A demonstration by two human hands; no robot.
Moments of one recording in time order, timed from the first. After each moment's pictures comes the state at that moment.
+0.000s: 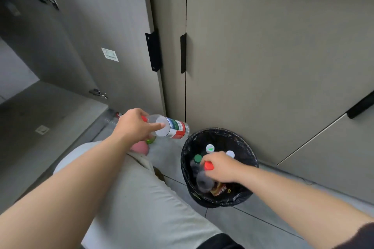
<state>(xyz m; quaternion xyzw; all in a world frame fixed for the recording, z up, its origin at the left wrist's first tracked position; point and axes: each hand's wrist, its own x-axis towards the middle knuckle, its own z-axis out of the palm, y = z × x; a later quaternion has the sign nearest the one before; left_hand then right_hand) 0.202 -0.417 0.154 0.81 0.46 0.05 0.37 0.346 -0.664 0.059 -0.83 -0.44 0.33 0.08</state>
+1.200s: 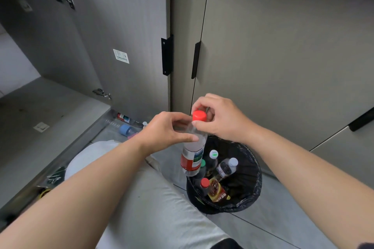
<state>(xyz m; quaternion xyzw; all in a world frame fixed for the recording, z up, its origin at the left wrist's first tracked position) 0.203 -0.446 0.170 0.86 0.11 0.07 0.50 0.349 -0.600 0.215 -0.77 -0.54 0.11 0.33</state>
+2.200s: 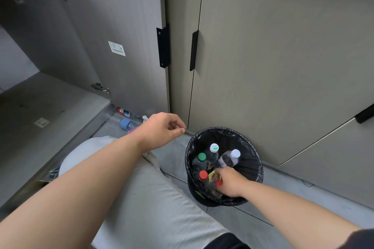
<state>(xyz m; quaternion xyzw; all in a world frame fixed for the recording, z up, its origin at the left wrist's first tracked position) 0.209 -0.434 0.144 0.92 0.18 0.01 0.35 0.335 -0.689 0.001 -0.86 -0.38 0.35 0.03</state>
